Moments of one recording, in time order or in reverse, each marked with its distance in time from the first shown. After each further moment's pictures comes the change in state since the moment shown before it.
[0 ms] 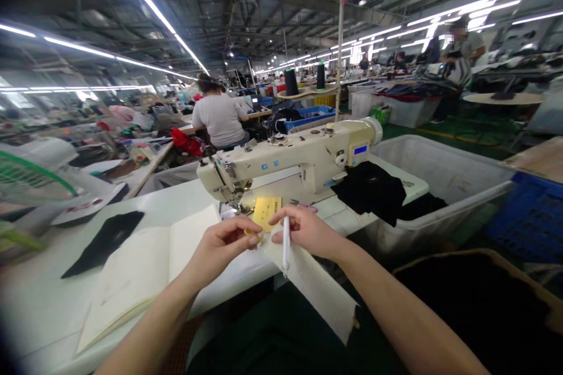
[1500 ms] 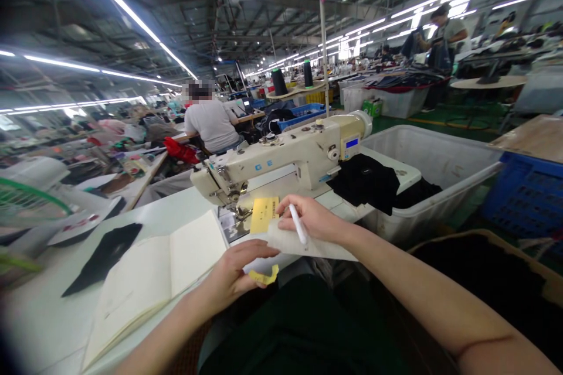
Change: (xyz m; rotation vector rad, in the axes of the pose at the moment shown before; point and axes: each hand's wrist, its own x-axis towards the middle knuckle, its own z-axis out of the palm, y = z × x) left_hand -0.016 -0.018 0.006 0.572 -0.340 0.366; right_hand -0.004 -0.010 -0.021 -0.141 0.026 0.017
